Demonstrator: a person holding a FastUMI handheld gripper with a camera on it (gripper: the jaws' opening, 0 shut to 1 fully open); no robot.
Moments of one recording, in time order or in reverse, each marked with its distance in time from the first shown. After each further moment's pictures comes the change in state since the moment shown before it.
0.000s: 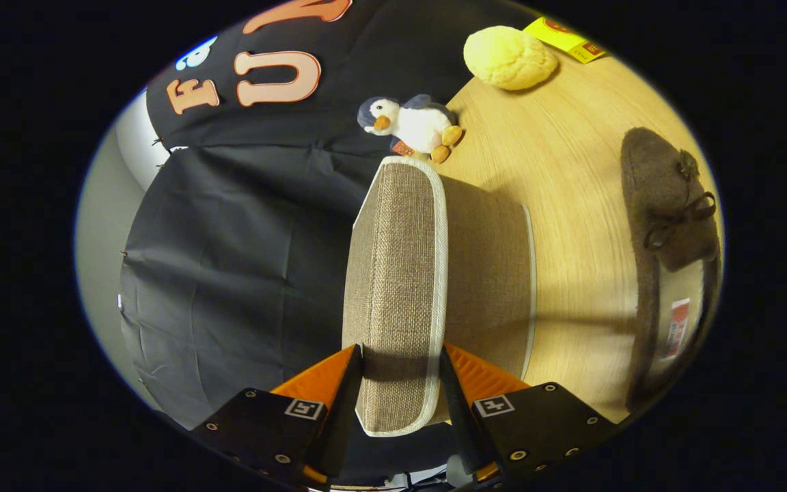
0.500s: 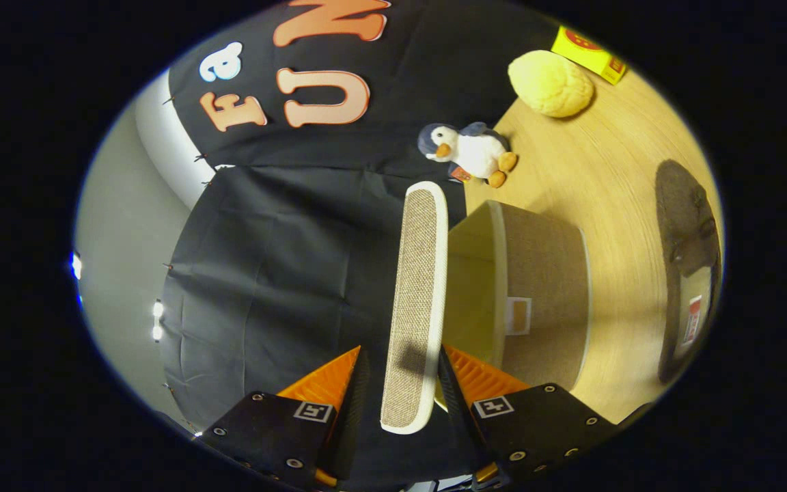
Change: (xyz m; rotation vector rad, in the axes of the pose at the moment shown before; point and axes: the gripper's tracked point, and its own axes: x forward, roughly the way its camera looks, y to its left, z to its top) arm -0.031 0.092 0.018 -0.024 -0.056 0.200
